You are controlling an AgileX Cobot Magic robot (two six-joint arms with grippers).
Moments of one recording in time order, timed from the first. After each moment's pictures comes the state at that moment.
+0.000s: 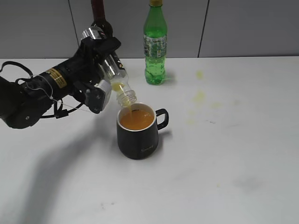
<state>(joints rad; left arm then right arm) -0.33 2.07 -0.91 0.34 -1.17 1.95 0.14 0.00 -0.41 -0.04 0.94 0.04</state>
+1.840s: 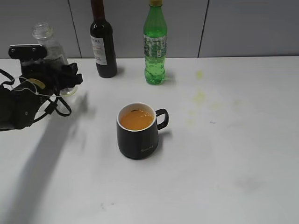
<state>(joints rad) -0.27 2.13 -0.91 -0.21 -0.95 0.14 0.14 0.00 -0.41 -0.04 0.94 0.04</state>
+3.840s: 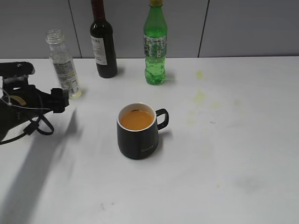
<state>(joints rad) -0.24 2.01 -0.71 -0.23 -0.78 0.13 0.14 0.00 -0.41 -0.04 0.94 0.04</state>
